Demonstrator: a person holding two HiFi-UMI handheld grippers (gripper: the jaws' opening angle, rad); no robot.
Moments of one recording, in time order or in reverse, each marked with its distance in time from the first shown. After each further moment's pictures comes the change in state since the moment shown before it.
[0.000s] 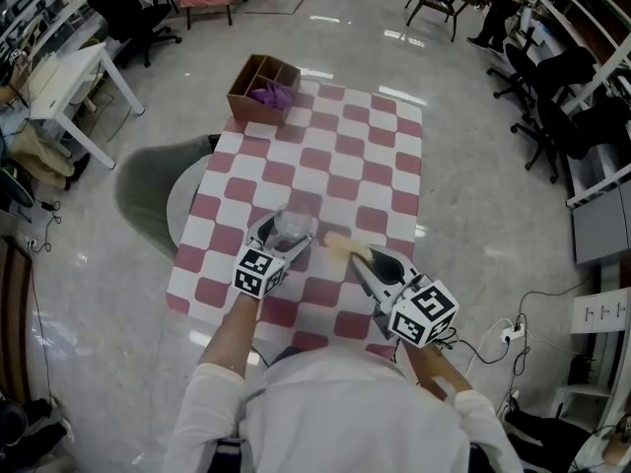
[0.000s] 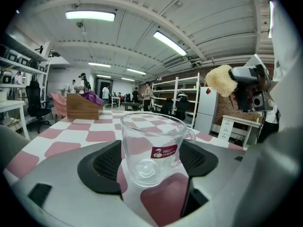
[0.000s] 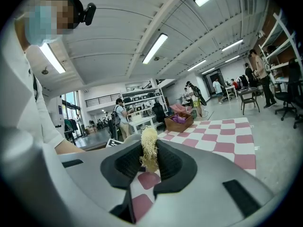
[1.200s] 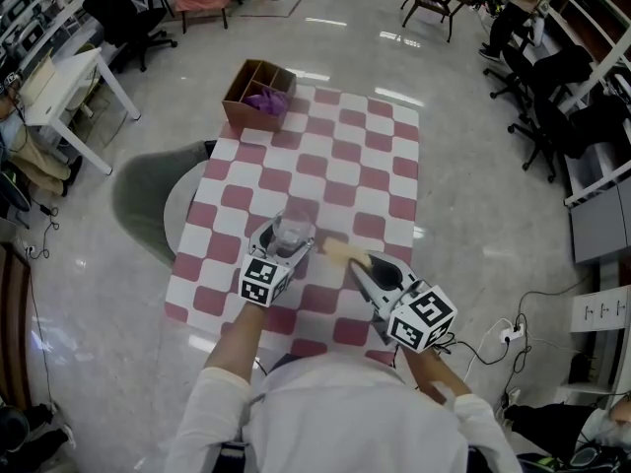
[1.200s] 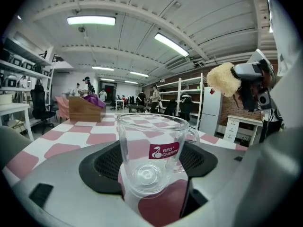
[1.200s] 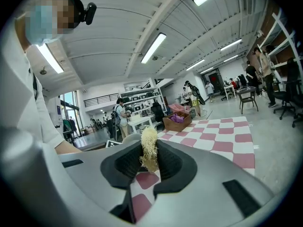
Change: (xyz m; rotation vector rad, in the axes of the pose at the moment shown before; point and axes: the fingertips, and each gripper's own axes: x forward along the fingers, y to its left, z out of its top) left arm 0.009 0.001 0.004 0.009 -0.031 0.055; right arm 0.002 -0.005 -0.003 0.007 0.007 -0.015
